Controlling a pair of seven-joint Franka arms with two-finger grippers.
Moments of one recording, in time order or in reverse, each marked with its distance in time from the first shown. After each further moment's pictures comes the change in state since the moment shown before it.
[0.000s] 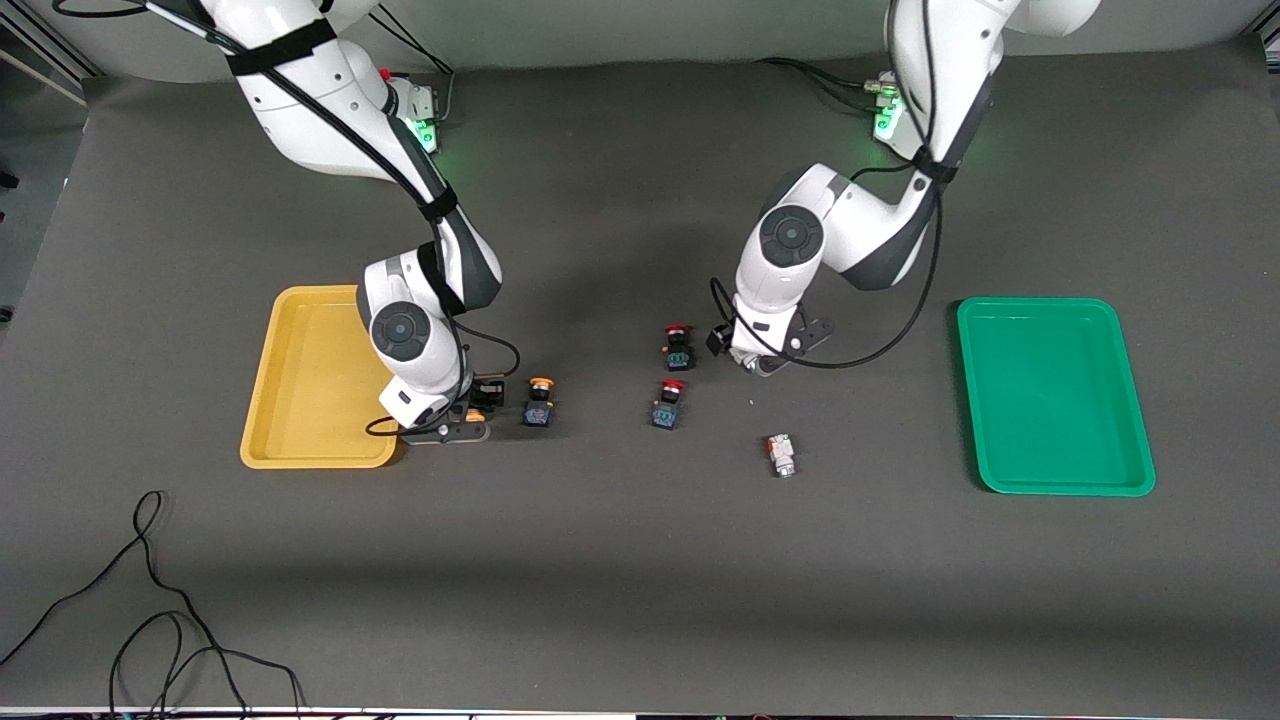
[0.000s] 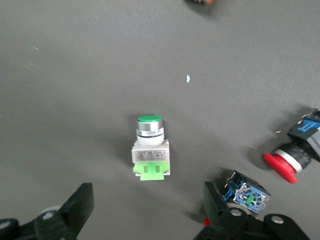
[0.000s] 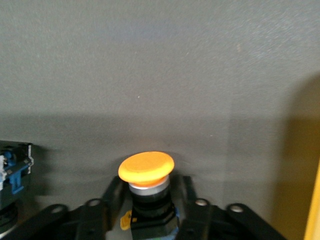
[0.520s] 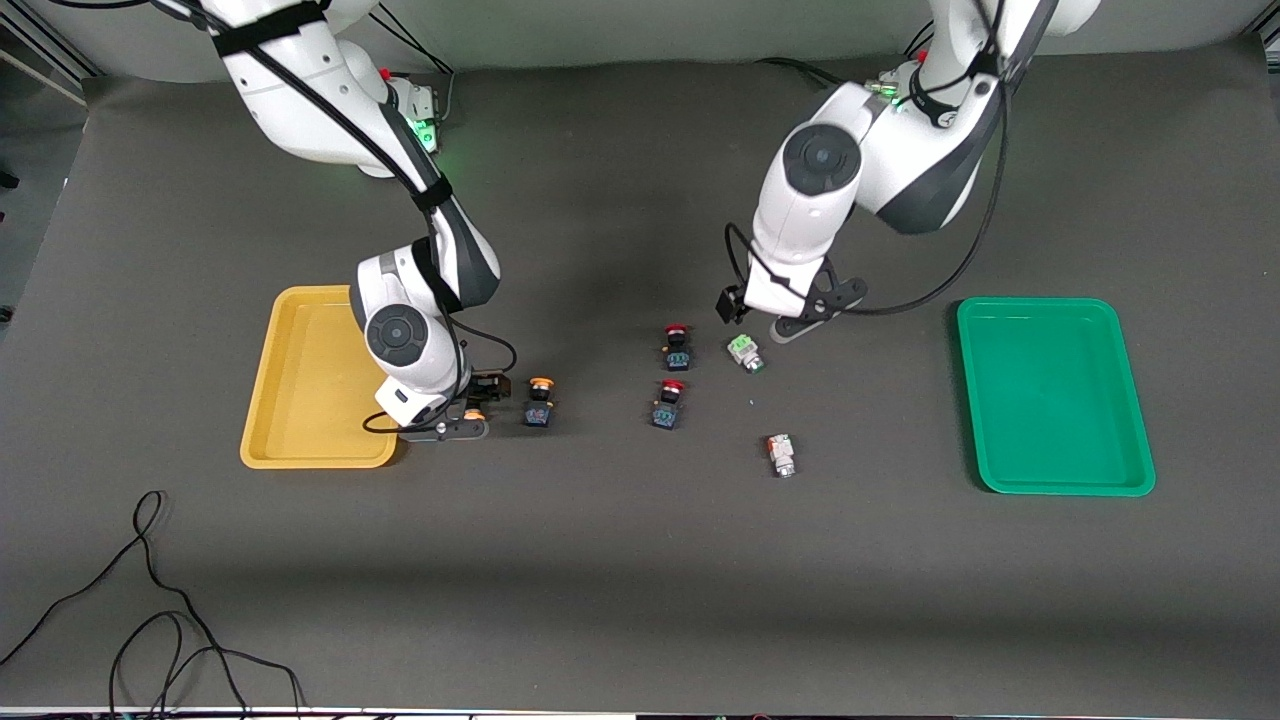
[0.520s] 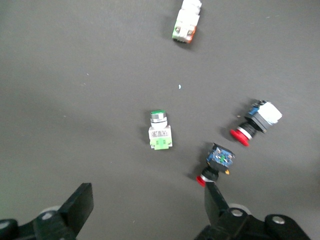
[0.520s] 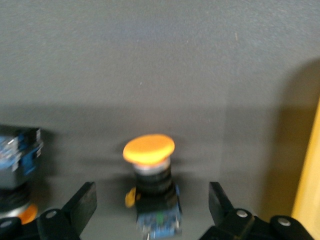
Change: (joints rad) left arm 0.022 -0.201 0.001 0.056 0.000 -0.262 0.047; right arm 0.001 0.001 0.006 0.013 -0.002 -0.050 0.002
